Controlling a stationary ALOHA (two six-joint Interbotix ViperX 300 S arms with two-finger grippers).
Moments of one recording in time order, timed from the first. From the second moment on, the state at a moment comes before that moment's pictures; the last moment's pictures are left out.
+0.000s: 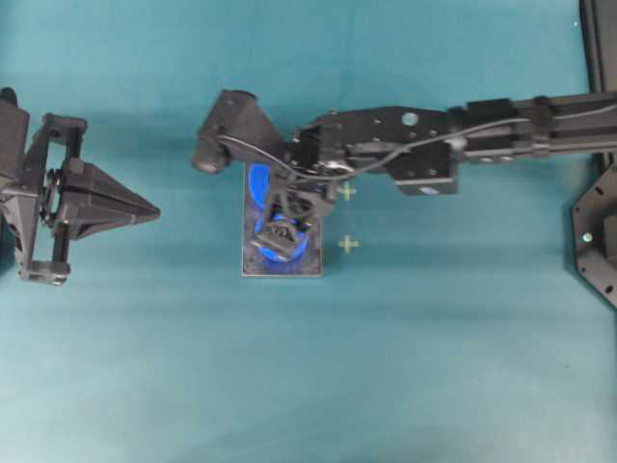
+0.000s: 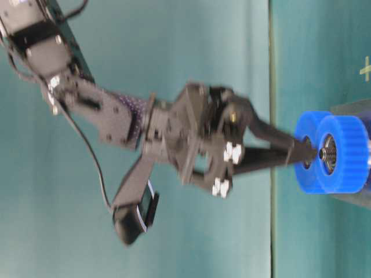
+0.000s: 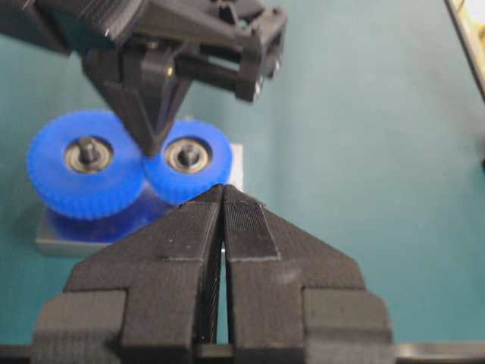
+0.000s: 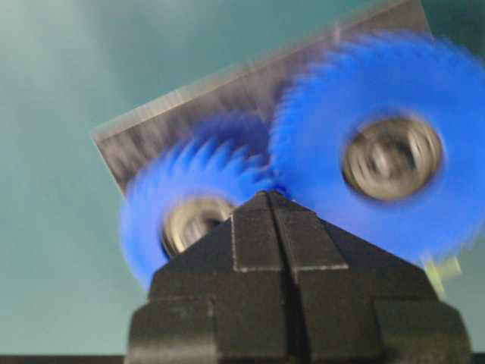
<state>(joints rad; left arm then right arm) -0.04 -0.70 1.05 0.01 -0.02 -0.11 -0.05 0.28 0.12 0.06 0.91 0.35</state>
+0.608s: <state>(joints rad) -0.04 -0.74 1.06 0.01 -0.02 -0.11 -0.04 0.24 0.06 0.04 0.94 0.36</state>
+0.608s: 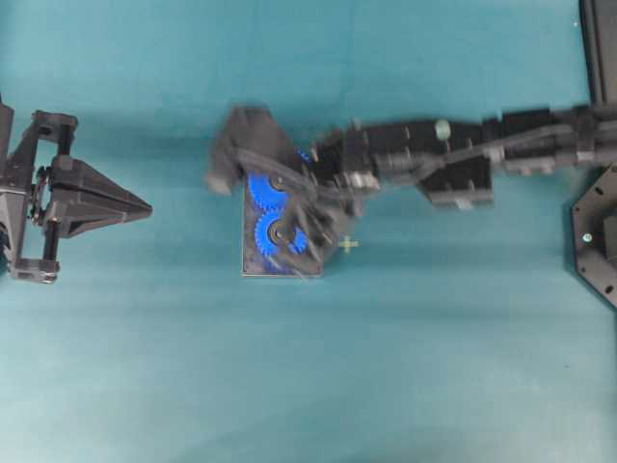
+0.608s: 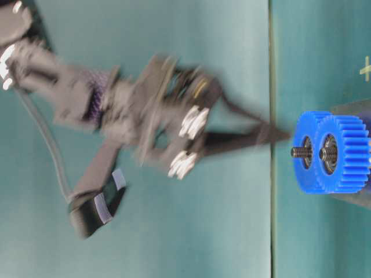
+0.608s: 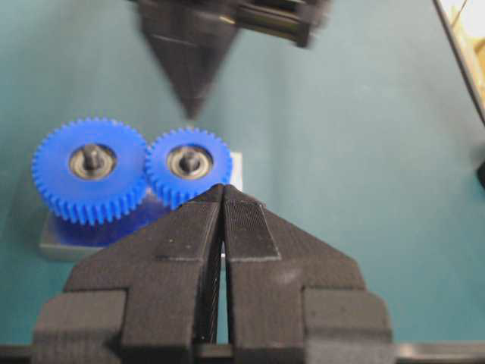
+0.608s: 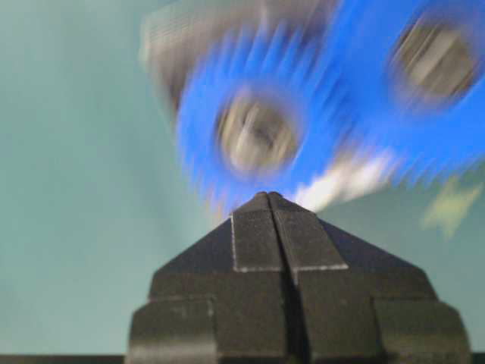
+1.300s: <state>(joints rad) -0.04 -0.76 1.06 0.01 -0.02 -0.11 -0.02 0.24 0.16 0.08 0.98 0.31</state>
